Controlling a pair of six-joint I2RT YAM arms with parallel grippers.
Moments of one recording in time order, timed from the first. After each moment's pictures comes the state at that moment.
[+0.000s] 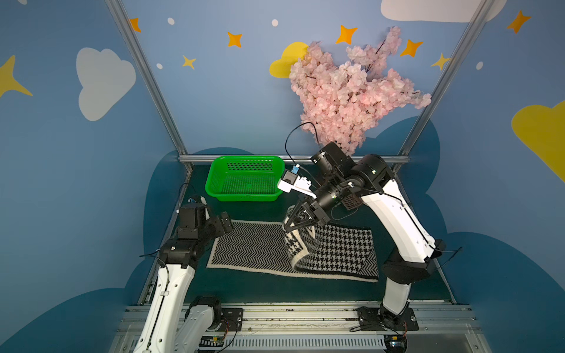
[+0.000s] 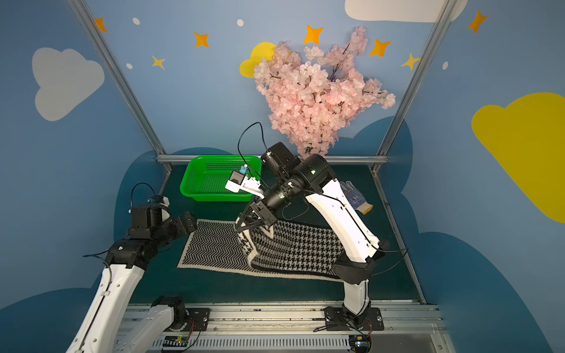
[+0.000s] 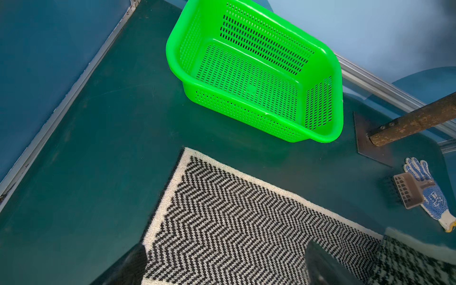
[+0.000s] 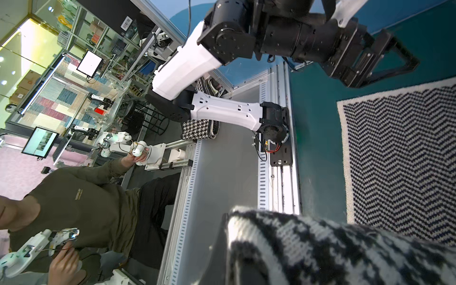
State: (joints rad) left arm -0.01 0.84 0.92 -0.81 0.01 -0.40; right arm 0.88 1.90 2.51 -1.65 -1.05 -0.23
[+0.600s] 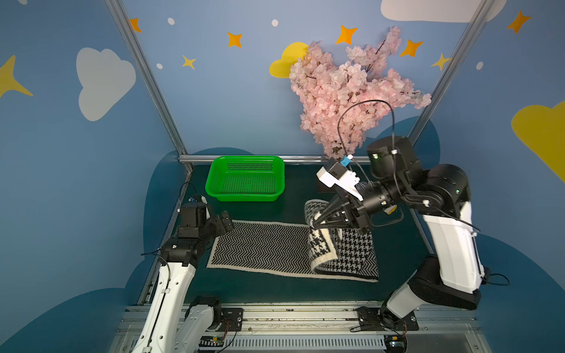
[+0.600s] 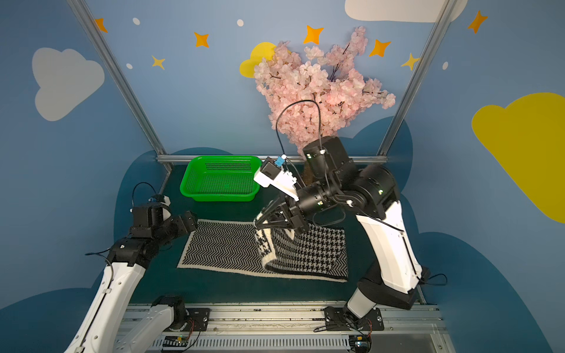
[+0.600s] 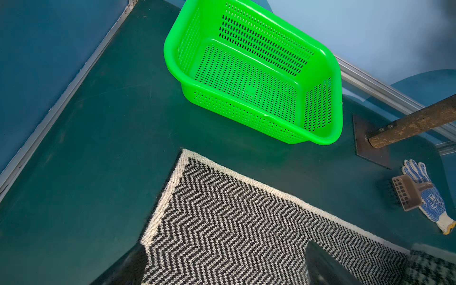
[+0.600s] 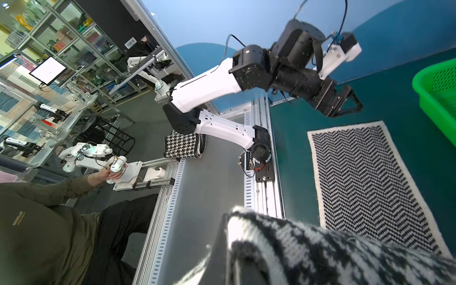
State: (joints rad) left arm -0.01 0.85 0.91 -0.79 0.02 -0.41; right arm 0.84 1.60 2.54 -1.58 -0.95 -0.11
